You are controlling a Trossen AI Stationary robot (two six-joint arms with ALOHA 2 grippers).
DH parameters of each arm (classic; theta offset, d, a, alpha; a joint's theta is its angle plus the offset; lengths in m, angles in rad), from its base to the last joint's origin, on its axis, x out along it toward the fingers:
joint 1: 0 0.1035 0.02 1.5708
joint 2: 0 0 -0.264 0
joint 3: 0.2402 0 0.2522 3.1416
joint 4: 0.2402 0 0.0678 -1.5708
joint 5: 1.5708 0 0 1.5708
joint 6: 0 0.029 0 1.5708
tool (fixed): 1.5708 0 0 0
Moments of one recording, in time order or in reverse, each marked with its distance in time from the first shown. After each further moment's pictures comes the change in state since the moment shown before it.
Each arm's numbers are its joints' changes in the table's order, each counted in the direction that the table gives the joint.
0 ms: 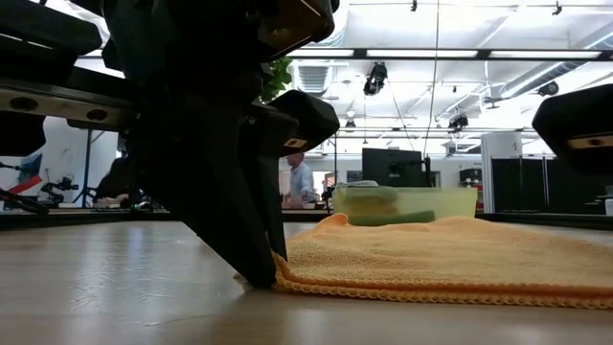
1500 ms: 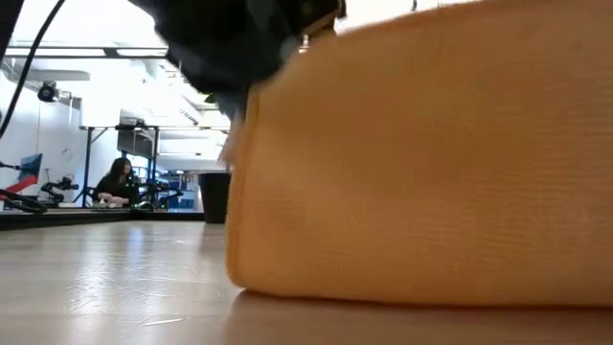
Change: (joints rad) left arm 0.196 0.149 -0.169 -0.397 0.693 -0.365; right arm 0.045 0.121 -0.307 -0.791 -0.006 0.727
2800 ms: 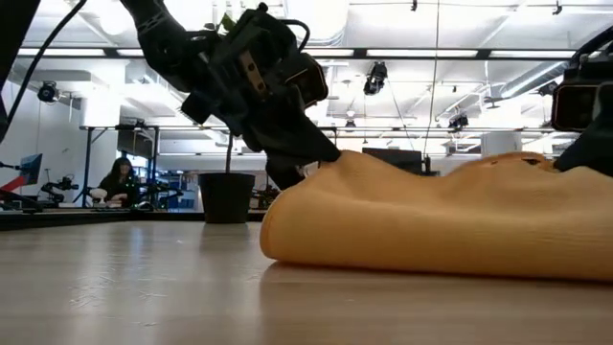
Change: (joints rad) left arm 0.285 0.081 -0.225 -0.253 -0.109 0.009; right arm -0.047 0.177 -0.357 -0.122 0.331 0.284
